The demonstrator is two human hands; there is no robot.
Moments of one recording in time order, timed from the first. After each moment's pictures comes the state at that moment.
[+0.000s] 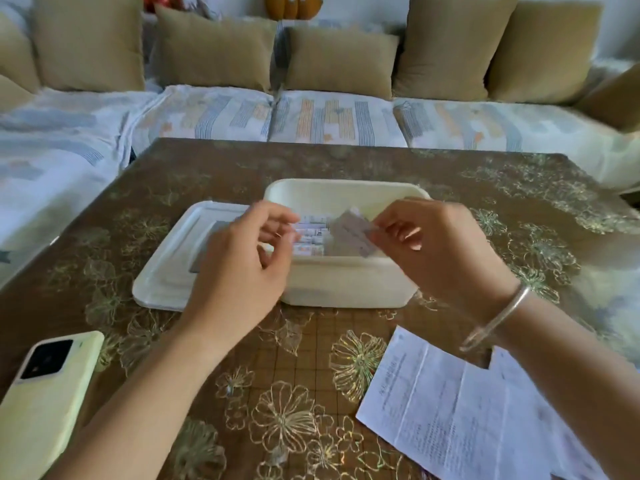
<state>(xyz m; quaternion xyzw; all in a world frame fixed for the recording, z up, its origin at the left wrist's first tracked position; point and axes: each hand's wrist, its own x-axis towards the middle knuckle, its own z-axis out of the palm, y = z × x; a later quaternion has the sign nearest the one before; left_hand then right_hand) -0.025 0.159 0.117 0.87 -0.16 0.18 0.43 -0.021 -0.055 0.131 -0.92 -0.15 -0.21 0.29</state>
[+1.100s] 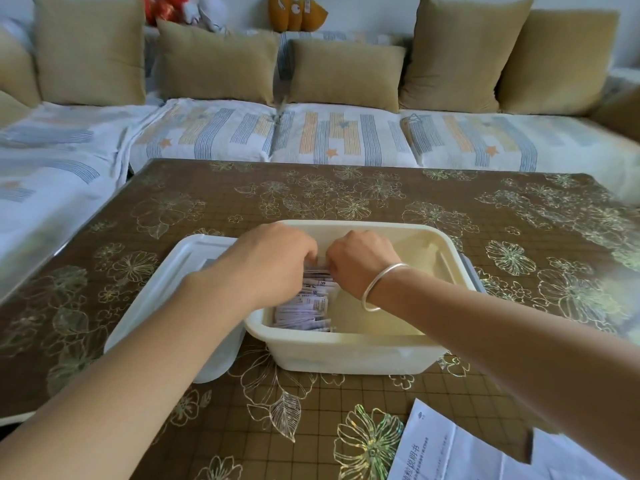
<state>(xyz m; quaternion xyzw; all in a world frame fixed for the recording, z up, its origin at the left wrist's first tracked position) 0.098 0.143 0.125 0.97 -0.23 -0.02 0.04 0.125 -0.008 0.080 -0.99 -0.15 -0.04 -0.06</state>
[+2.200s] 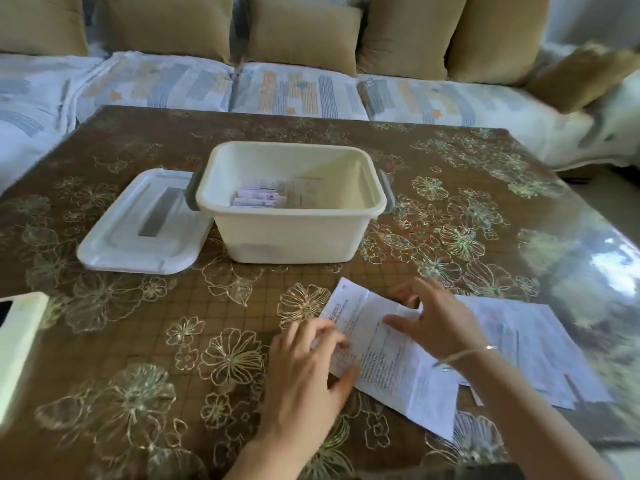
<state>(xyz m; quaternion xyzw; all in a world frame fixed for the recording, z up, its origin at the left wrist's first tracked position) -0.143 0.066 -0.025 0.92 -0.21 0.10 0.30 -0.111 -0.149 0.018 -0.98 0.05 0.01 0.18</state>
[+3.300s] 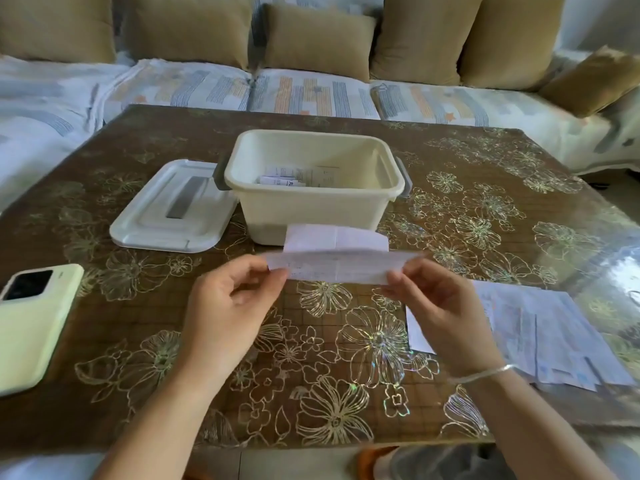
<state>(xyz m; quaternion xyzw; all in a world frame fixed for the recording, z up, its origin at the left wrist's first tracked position) -0.130 0.144 0.044 0.77 -0.06 0.09 0.63 -0.150 -0.086 0.041 -0.76 -0.04 -0.13 0.63</state>
